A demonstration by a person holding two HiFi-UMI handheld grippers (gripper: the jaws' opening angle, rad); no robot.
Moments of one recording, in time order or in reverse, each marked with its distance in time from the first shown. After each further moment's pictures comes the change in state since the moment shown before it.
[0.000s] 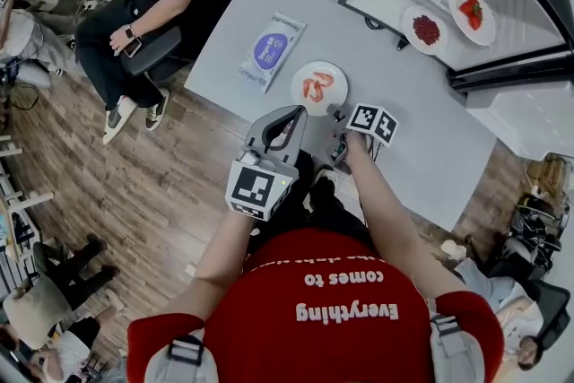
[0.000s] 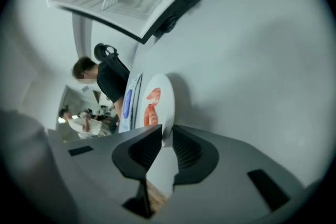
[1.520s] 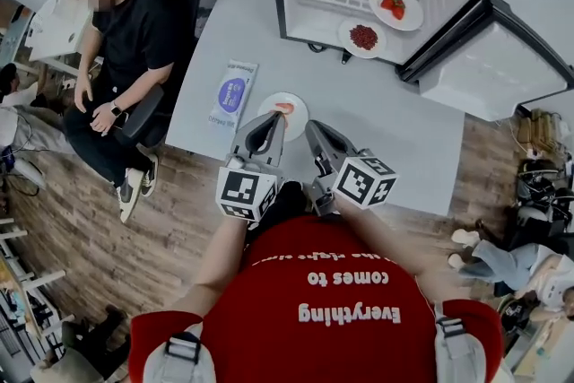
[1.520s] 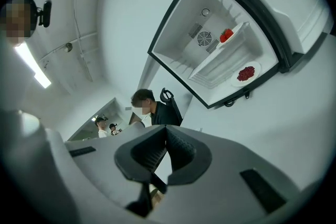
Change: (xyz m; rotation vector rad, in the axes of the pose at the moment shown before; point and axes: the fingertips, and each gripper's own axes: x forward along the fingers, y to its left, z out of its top) left arm 0.031 -0.029 0.041 0.062 -0.073 -0.113; right arm -0.190 0.156 0.024 -0.382 -0.528 0.366
